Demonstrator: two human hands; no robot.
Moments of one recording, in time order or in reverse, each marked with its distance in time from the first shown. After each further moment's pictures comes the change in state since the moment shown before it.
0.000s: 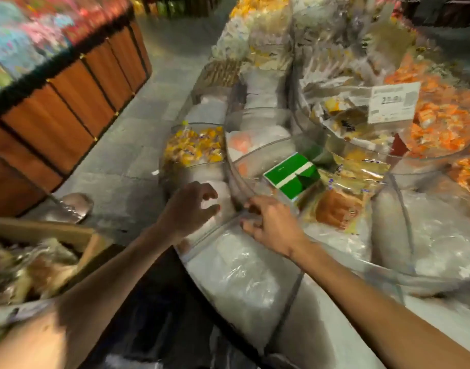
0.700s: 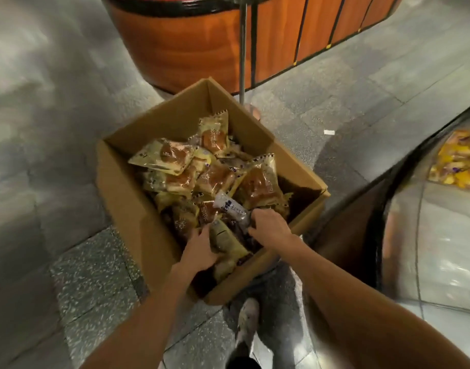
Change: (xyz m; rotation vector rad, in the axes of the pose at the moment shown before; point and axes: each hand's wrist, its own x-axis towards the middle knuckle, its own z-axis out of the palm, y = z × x) left_hand -0.343 -0.415 -0.034 -0.261 -0.021 -1.127; right_hand 0.094 -0.340 0.411 -0.260 -0.833 -0.364
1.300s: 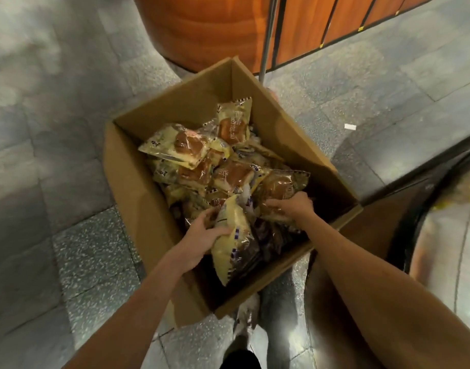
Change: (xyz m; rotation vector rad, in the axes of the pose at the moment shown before) left_hand 0.004 0.014 -0.054 -1.148 -0.111 -0.226; right_hand 0.089 0.035 -0.007 0.680 0.057 0.566
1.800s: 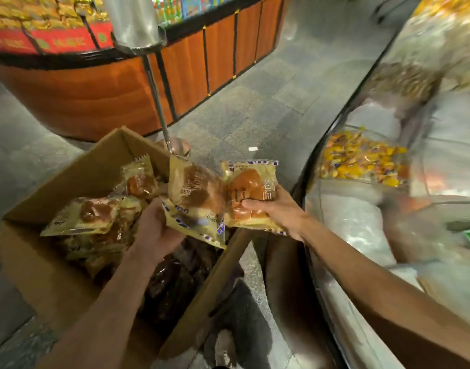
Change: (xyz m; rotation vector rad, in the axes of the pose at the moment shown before) left_hand -0.049 0.101 0.128 -0.414 -0.720 0.113; right_hand -0.140 0.051 -0.179 0.547 0.027 -0.289
